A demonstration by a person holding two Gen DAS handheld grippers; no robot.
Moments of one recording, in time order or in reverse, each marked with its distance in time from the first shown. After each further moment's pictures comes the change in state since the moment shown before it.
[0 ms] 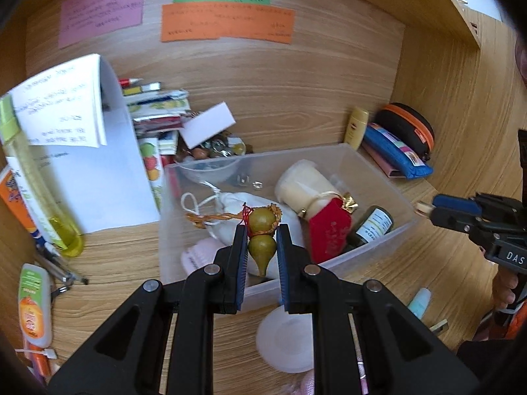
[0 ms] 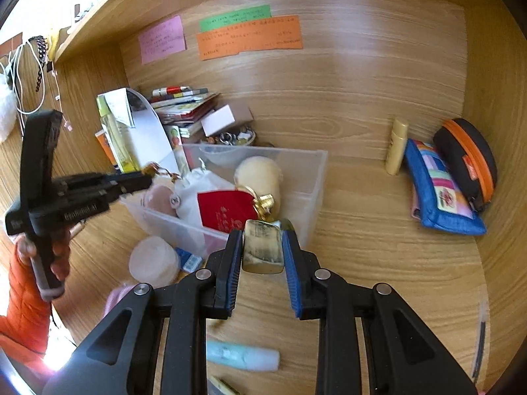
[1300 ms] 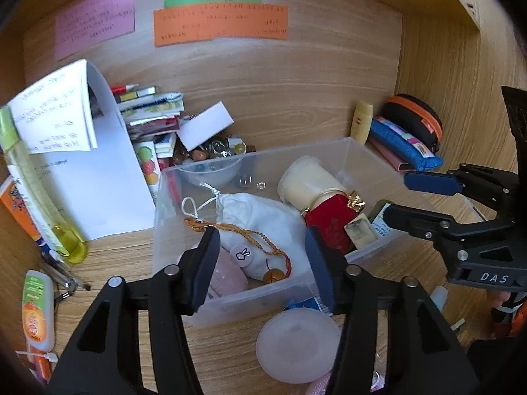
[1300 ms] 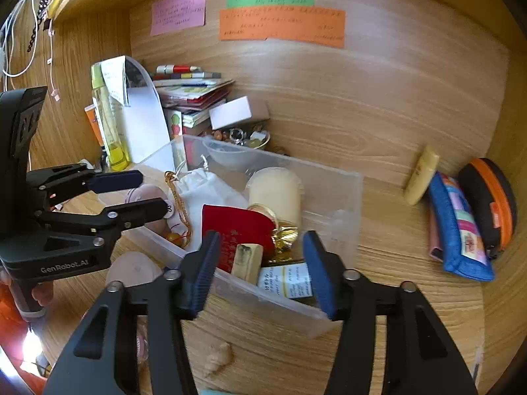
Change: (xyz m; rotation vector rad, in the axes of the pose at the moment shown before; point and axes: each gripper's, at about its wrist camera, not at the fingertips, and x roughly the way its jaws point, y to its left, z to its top) left arm 0.005 -0.013 -0.005 0.031 -0.023 0.093; right arm 0.042 0.029 0.011 -0.127 0.015 -0.082
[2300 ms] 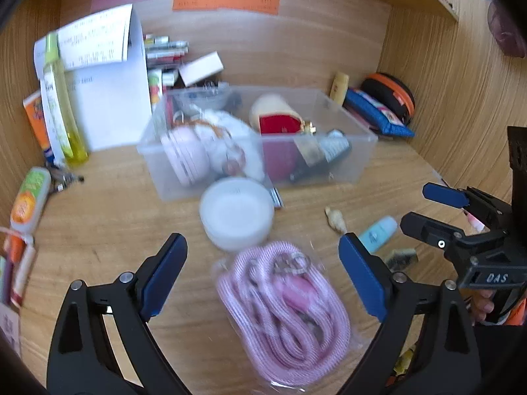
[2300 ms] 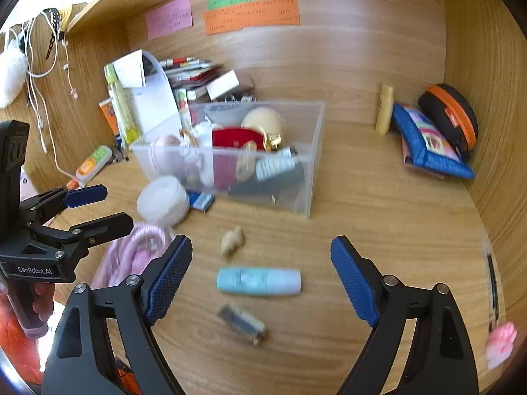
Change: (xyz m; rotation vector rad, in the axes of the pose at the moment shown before) left arm -0.053 -0.040 -0.086 -0.114 0.085 -0.030; right arm -0.067 -0.007 -0.097 0.140 0.037 0.031
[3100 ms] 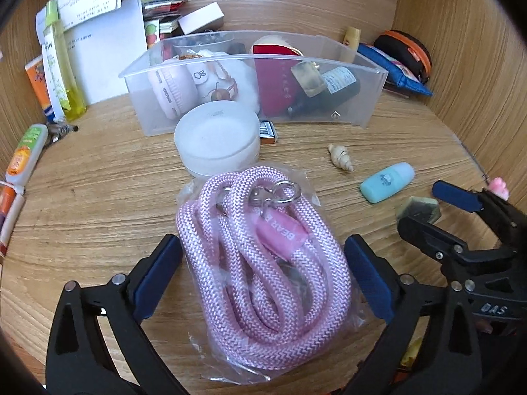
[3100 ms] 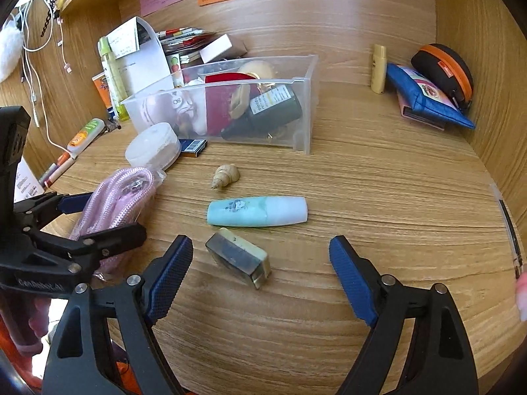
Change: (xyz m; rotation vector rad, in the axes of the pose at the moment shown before) left arm 0.026 -0.026 -0.044 -0.006 0.112 0.086; right arm 0.016 0.006 -0.046 0.033 0.048 -0.036
